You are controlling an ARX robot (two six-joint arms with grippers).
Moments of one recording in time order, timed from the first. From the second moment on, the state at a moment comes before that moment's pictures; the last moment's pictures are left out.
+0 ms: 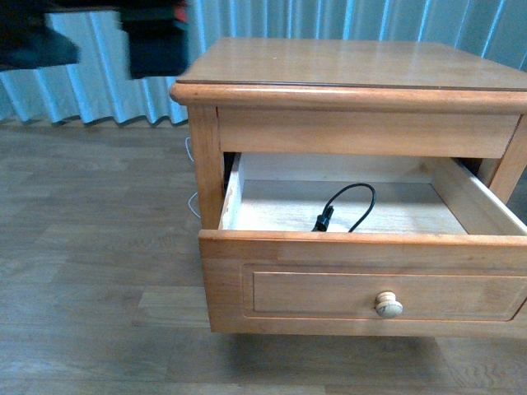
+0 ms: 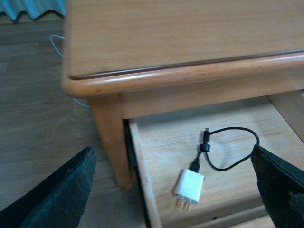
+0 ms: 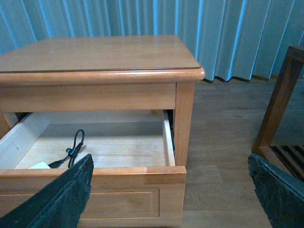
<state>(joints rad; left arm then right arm) -0.39 1.30 0.82 0.18 -0.17 -0.09 -0.12 0.52 0.09 0.43 -0.12 0.00</state>
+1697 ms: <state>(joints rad) 0.00 0.05 0.06 -0.01 0.00 -0.01 -0.12 0.52 0.09 0.43 -0.11 0.00</state>
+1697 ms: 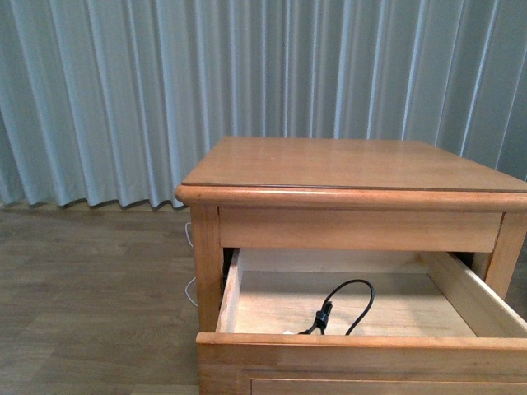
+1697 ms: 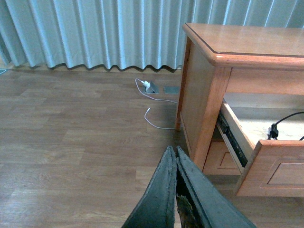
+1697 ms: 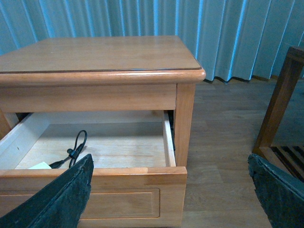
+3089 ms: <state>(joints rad) 0.00 0.00 0.01 -0.01 0.00 -0.01 0.12 1.63 0.60 0.32 -0.15 -0.08</state>
